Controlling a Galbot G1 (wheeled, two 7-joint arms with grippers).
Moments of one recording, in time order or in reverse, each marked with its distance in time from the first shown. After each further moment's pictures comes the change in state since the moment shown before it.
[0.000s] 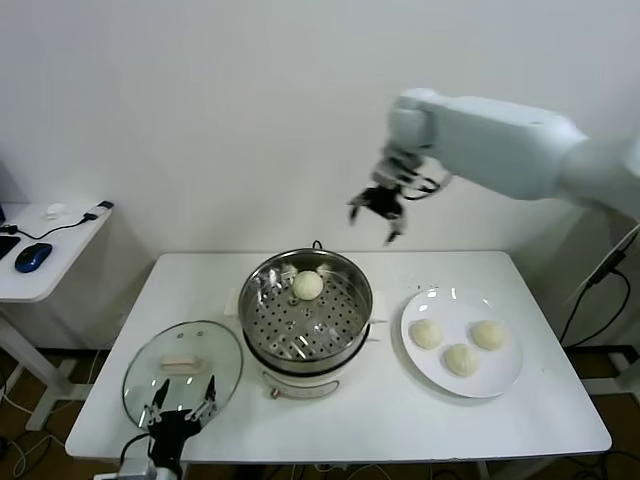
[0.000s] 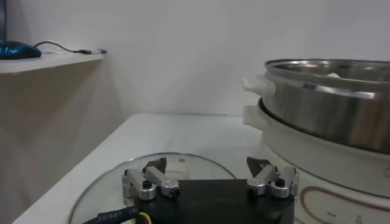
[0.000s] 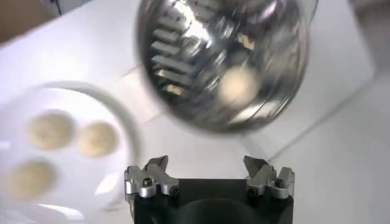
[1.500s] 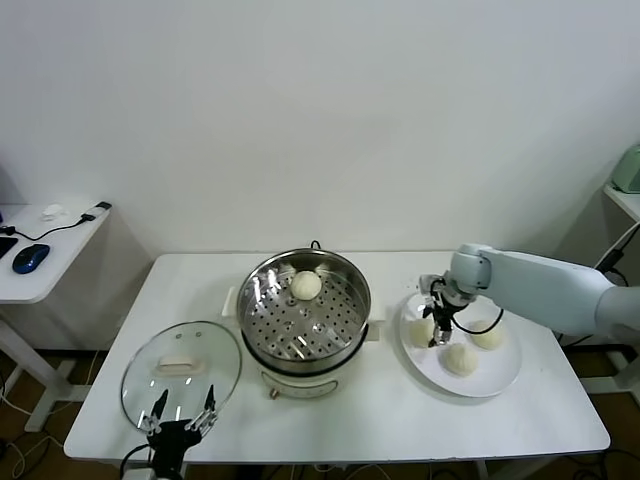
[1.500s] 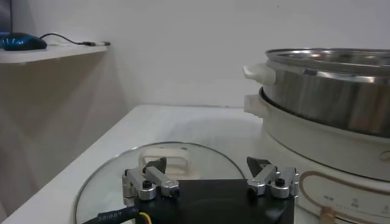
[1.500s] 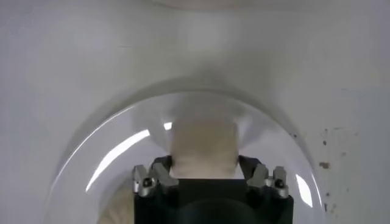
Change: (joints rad) left arm 0.036 -0.026 0.006 0.002 0.023 -0.011 -0.011; right arm -0.532 -0.197 0.182 0.029 -0.018 -0.645 0.319
